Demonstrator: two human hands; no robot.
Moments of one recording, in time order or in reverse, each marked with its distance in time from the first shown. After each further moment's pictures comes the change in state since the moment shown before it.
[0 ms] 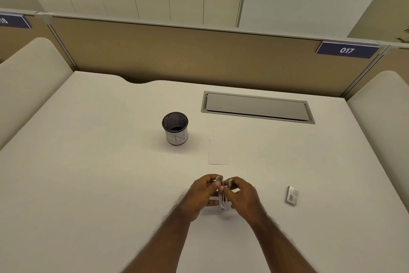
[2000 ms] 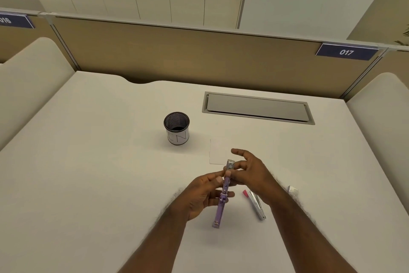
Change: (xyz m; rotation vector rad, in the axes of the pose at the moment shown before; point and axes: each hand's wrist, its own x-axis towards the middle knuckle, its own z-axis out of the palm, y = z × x) left_hand -0.019 0.020 -0.004 -0.214 -0.256 -0.010; right_hand 0.008 -0.078 -0.047 0.305 -0.218 0.049
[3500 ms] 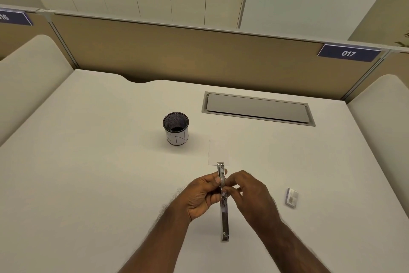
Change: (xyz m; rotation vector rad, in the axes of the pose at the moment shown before) left_hand 0.016 -0.005 0.000 -0.401 0.044 0.004; right_hand -0.039 0.022 0.018 -0.761 0.191 -0.430
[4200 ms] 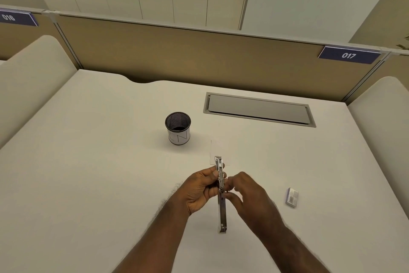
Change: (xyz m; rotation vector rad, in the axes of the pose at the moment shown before) left_hand -0.006 0.014 0.006 0.046 0.019 0.064; right_hand -0.015 -0.009 -0.007 -0.011 -0.039 -0.105
